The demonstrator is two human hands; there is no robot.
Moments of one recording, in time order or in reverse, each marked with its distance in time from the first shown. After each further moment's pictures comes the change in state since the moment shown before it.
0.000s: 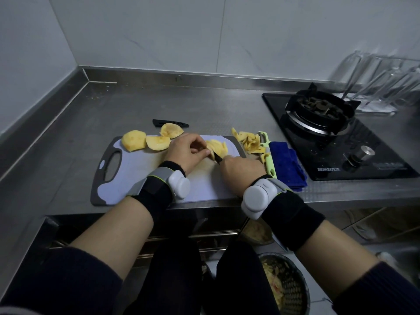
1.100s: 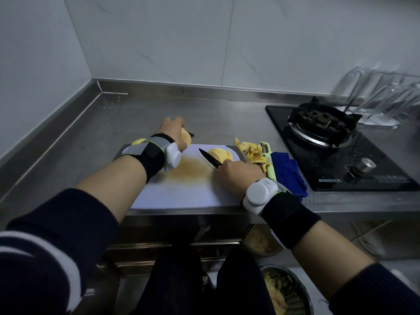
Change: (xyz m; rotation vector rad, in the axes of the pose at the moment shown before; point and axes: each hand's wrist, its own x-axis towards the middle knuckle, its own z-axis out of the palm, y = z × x) left_hand 0.069 0.011 -0.060 0.674 -0.254 -0.308; right_hand 0.010 0.002 -0.009 0.148 -0.015 0.020
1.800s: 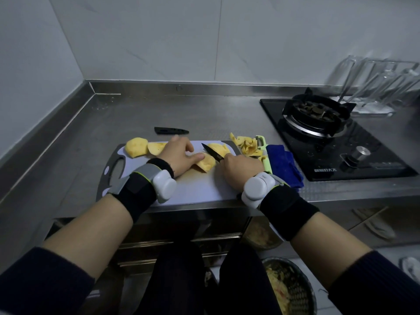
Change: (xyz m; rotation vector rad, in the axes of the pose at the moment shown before) left_hand -0.065 0.010 0.035 -0.226 0.030 0.237; right_hand -0.002 0.011 0.006 -0.050 0.057 0.041
